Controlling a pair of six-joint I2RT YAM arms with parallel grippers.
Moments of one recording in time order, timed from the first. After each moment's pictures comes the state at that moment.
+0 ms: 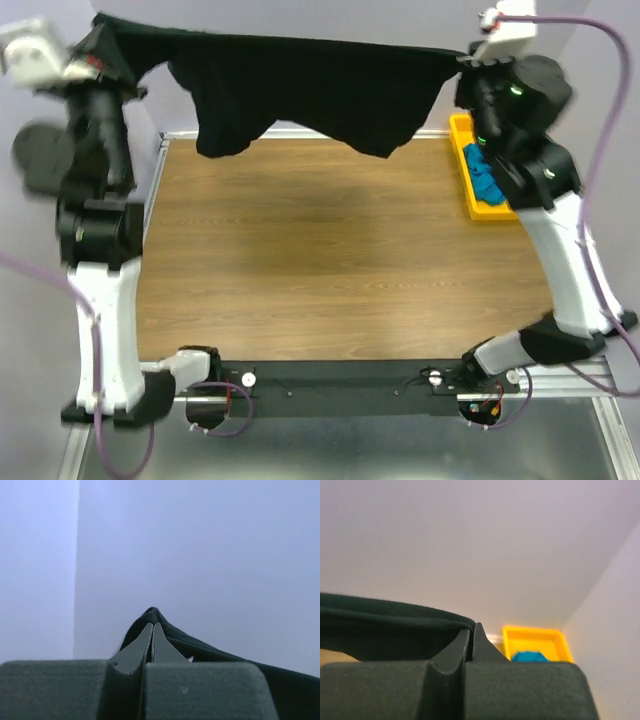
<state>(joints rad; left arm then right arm) -0.07 1.24 1.94 -0.15 -0.22 -0.12 0.50 1.54 2.13 -0.48 0.53 -0.24</state>
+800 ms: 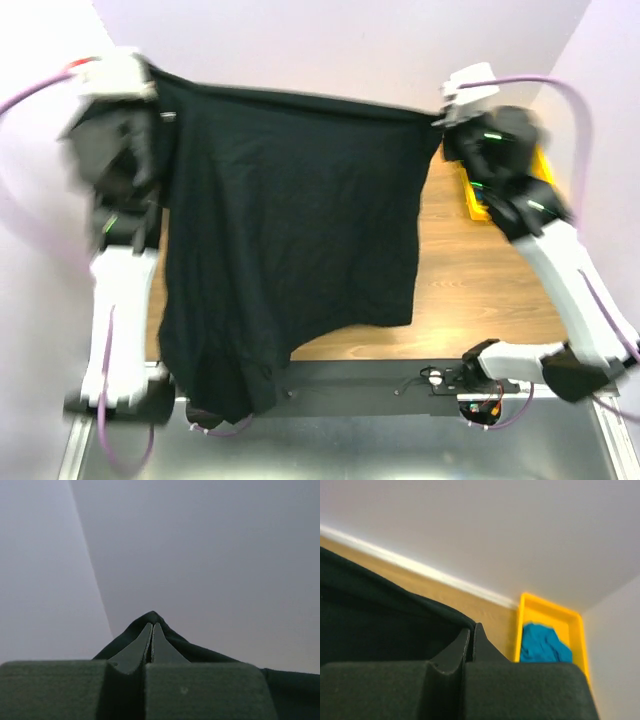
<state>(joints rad) -0.06 1.09 1.62 -0.03 -0.16 0.15 0.49 1.23 1.65 -0.44 0.26 -0.30</state>
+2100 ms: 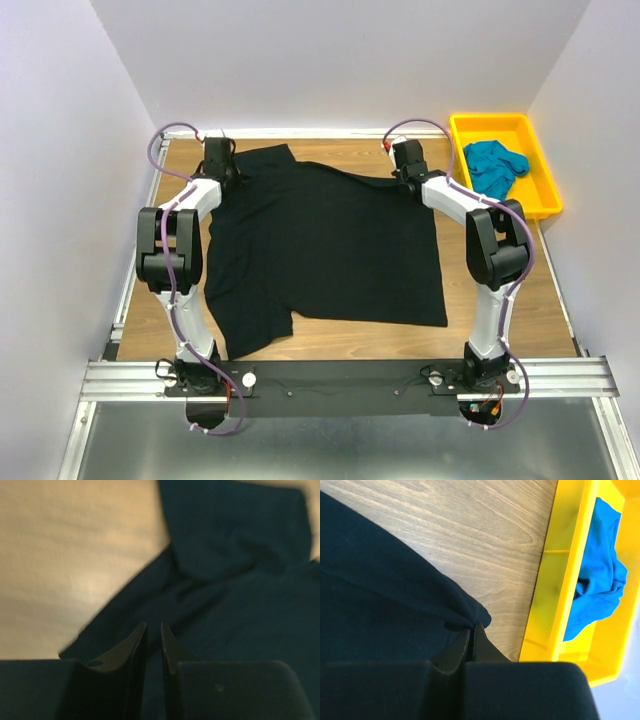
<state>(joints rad) -0.04 1.95 1.39 -0.09 -0.15 -0.34 0.33 2.03 1.46 -0.23 0.53 -0.39</state>
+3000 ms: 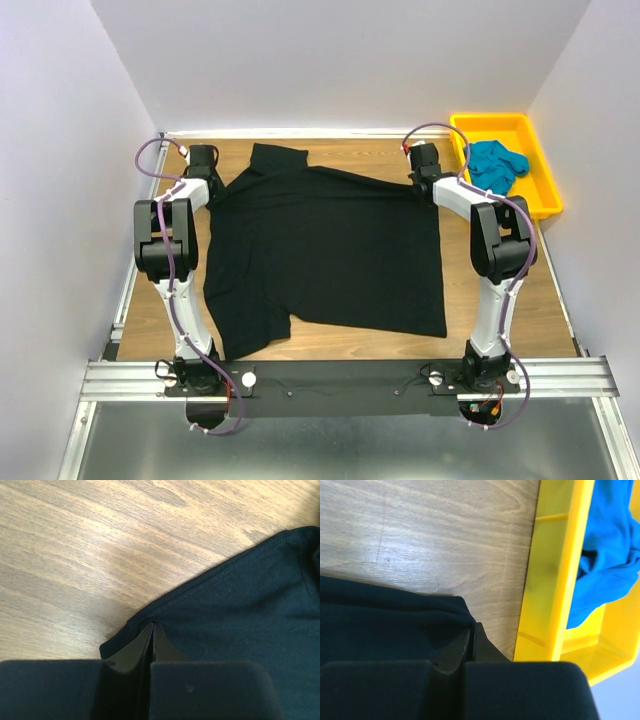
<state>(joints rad) 0.07 2.08 1.42 -0.20 -0.12 -0.40 0.23 2.06 1.43 -0.21 0.53 -0.35</state>
